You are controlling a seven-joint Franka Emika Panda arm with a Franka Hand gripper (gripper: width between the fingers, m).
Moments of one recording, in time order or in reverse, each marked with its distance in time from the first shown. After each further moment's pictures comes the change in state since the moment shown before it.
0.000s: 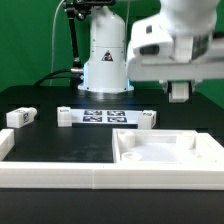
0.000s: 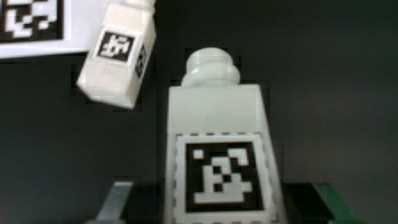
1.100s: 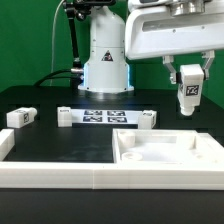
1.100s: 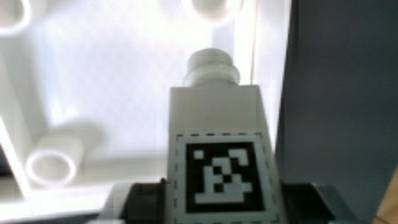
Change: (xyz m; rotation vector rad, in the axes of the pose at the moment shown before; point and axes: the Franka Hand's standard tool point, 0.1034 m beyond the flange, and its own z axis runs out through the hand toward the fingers) arm 0.060 -0.001 -0.056 0.014 0.807 -0.132
